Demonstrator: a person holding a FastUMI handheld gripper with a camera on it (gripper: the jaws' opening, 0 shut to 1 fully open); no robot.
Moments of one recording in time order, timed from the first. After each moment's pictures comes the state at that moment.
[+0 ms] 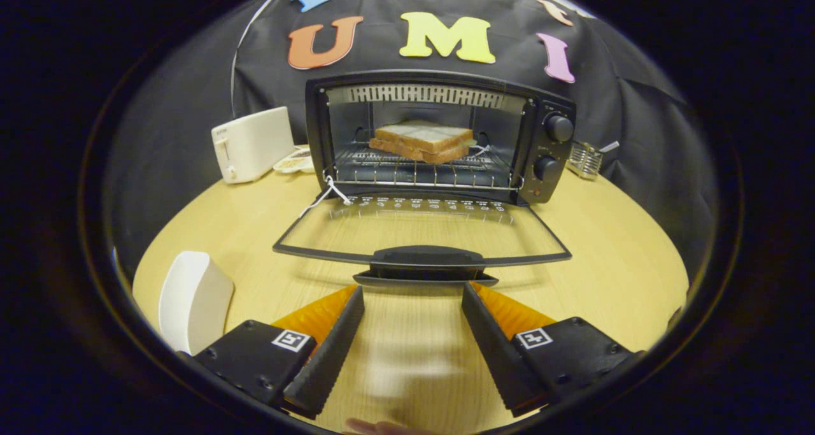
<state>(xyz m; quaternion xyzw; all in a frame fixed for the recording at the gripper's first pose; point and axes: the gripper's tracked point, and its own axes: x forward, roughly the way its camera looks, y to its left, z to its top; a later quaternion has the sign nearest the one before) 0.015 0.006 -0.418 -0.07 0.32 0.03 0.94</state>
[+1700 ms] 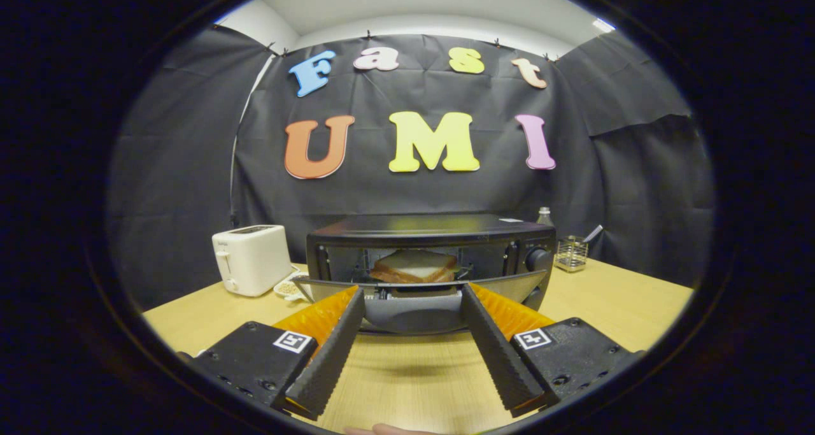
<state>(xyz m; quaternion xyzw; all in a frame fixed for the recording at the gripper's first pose) 0.067 0.028 -0.284 -0.04 0.05 0.05 1.00</state>
